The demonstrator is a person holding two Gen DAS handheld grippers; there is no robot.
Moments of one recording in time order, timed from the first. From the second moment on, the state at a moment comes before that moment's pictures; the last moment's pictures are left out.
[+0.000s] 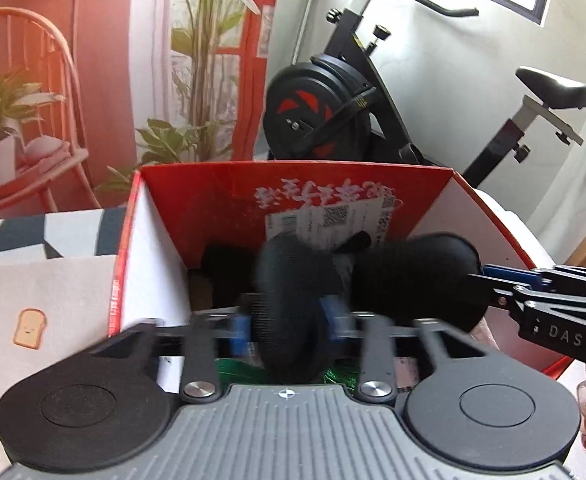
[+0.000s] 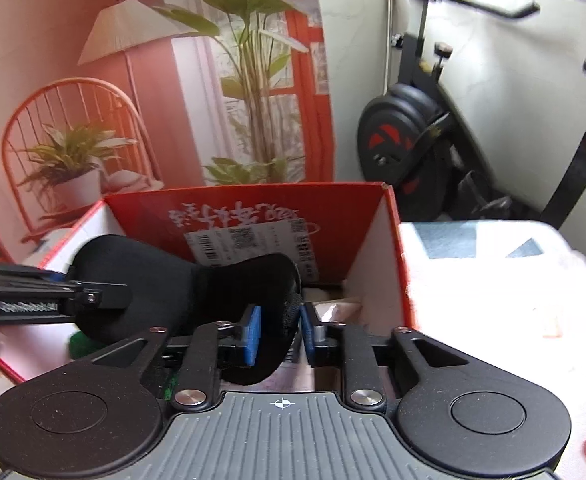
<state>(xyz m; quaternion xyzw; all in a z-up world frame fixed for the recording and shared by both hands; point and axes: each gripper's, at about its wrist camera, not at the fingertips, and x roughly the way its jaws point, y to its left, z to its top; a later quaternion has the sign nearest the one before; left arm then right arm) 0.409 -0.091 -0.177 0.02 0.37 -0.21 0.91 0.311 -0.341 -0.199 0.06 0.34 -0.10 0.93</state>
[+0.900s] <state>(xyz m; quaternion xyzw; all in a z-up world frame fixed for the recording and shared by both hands) 0.232 -0.018 -0.168 -0.01 0.29 -0.21 0.93 0.145 -0.268 -0.194 0.06 0.22 -0.09 0.97</state>
